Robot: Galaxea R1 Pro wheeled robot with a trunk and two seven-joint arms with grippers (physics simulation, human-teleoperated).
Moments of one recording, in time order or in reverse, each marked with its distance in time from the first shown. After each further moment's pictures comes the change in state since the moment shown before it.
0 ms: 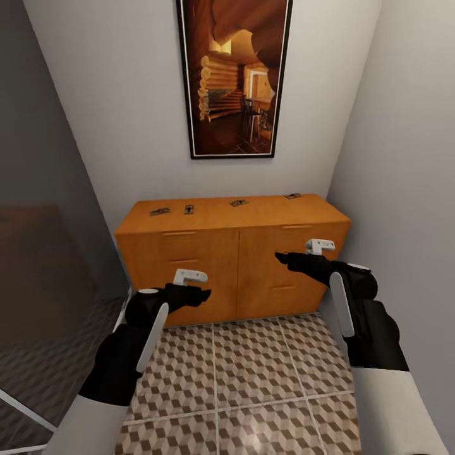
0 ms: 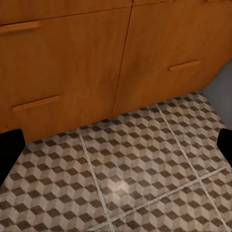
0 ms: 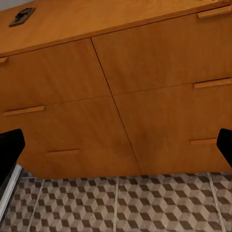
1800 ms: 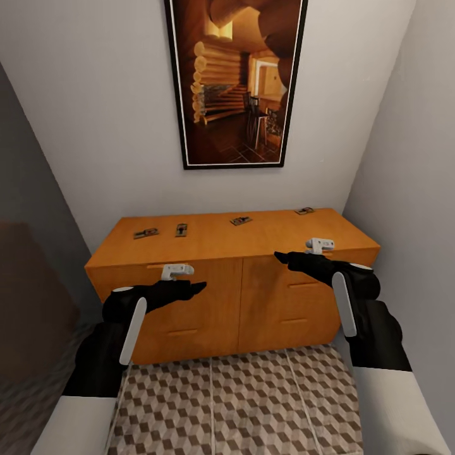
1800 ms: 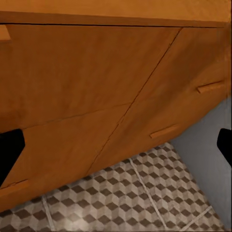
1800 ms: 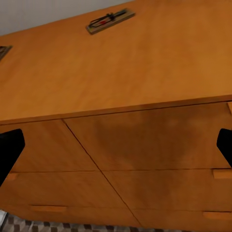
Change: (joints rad) left arm -0.002 0.019 0.174 -0.001 0.004 -0.044 -0.308; right arm 0.000 -0.011 -0.005 -0.002 0.001 -0.005 0.055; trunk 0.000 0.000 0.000
